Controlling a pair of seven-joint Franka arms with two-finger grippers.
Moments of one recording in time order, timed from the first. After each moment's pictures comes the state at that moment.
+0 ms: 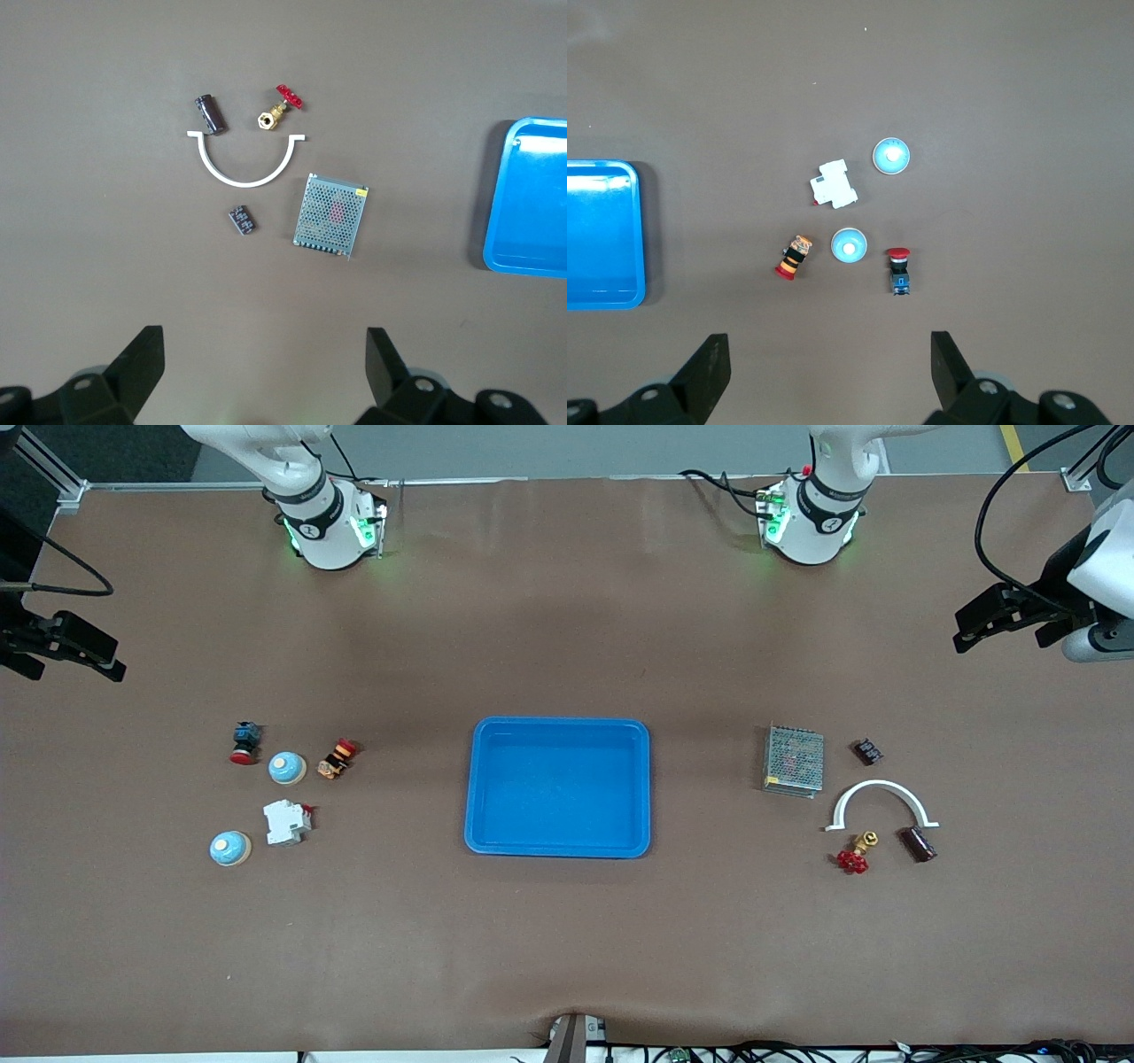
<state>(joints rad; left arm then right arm) 0.09 -0.03 -0.17 -1.57 0.01 1.53 -0.13 -0.01 0.01 -0.02 -1.52 0.00 1.57 0.00</state>
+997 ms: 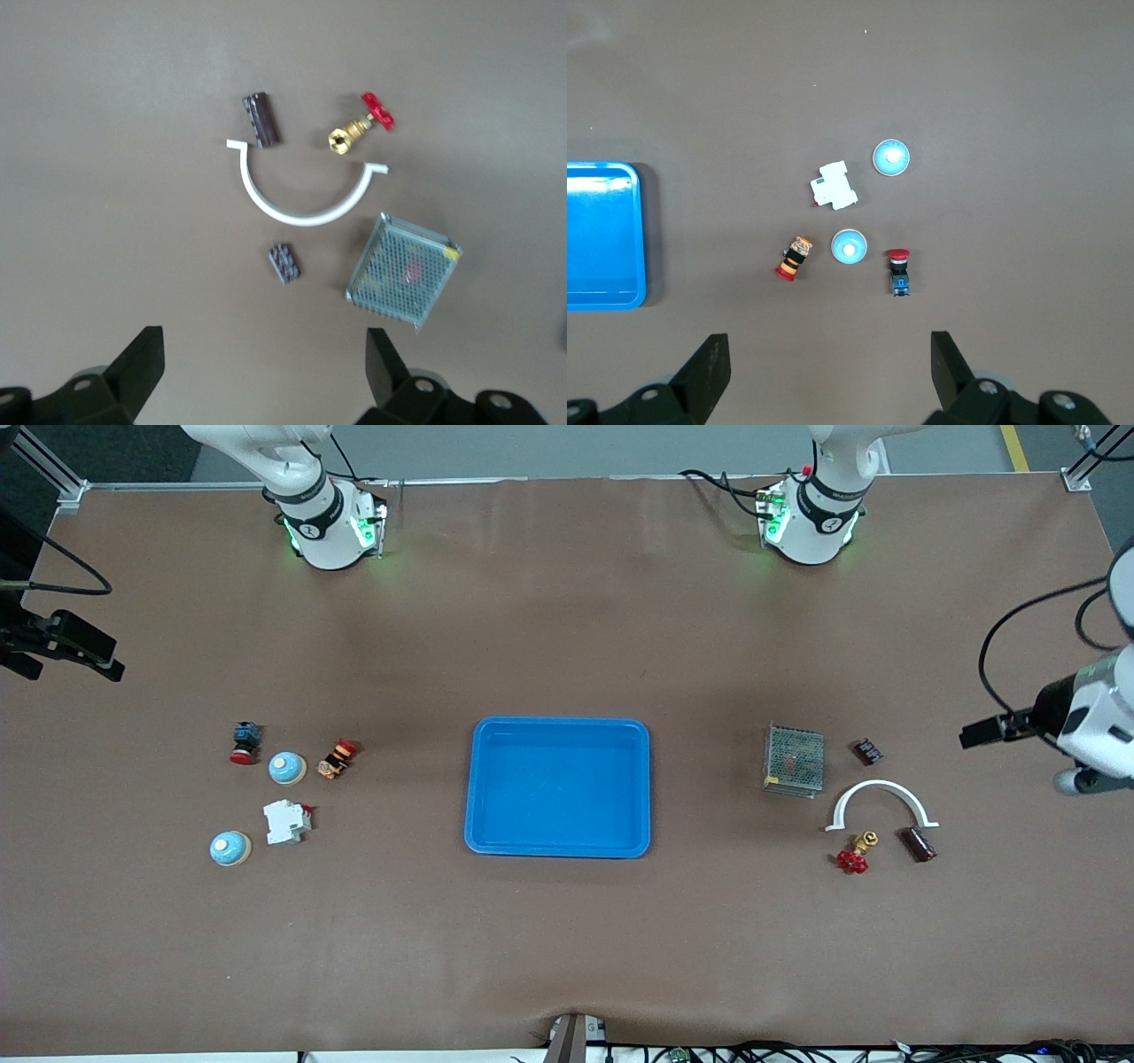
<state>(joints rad) 0.21 0.25 -0.16 -1.63 0.05 1.77 -0.14 -0.01 0.01 -0.02 -1.52 0.00 1.57 0.00</state>
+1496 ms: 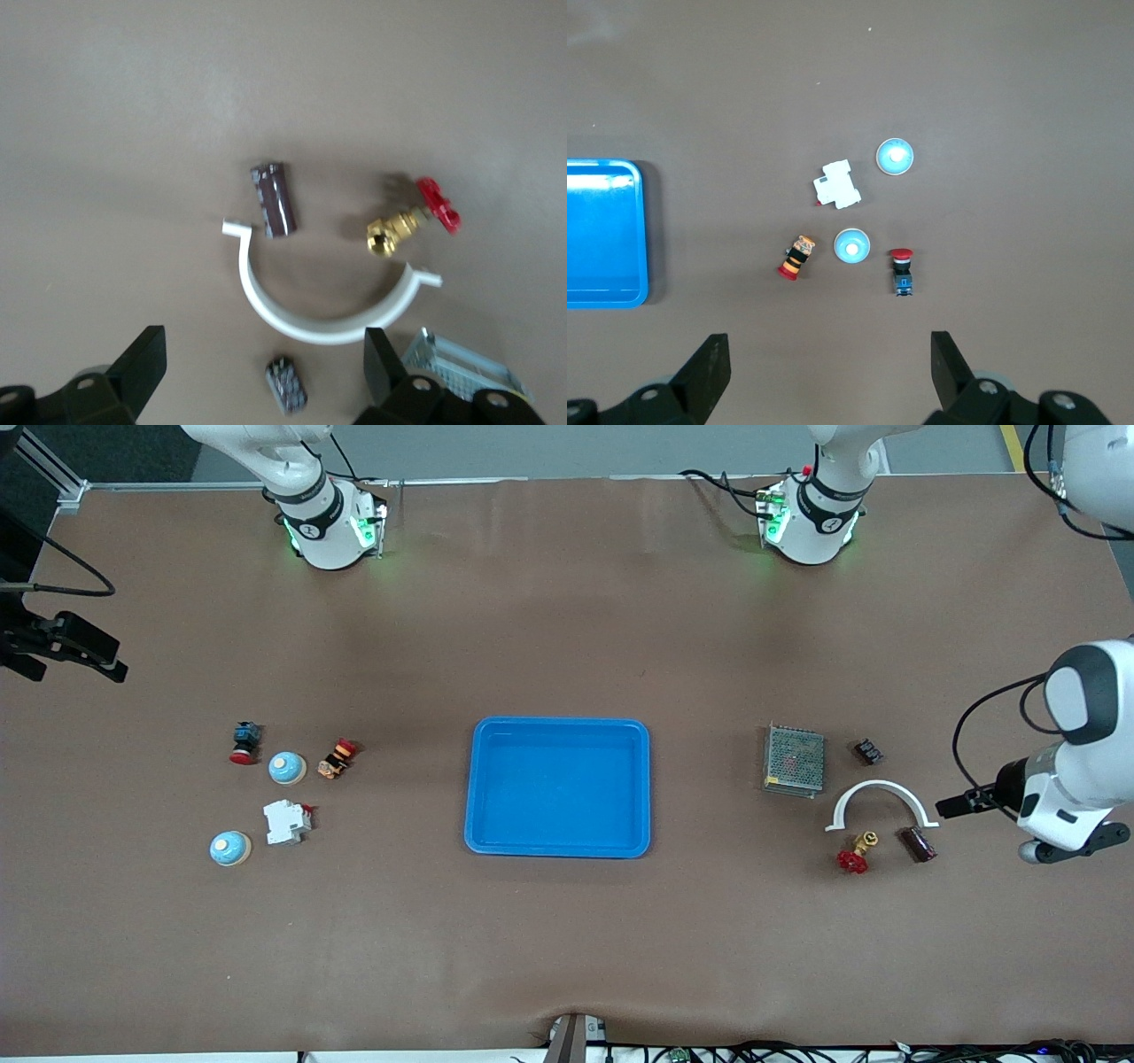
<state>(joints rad) 0.26 0.50 -0.16 -1.63 0.09 2.07 -0.20 0.00 0.03 -0.02 -1.52 0.00 1.57 0.00</state>
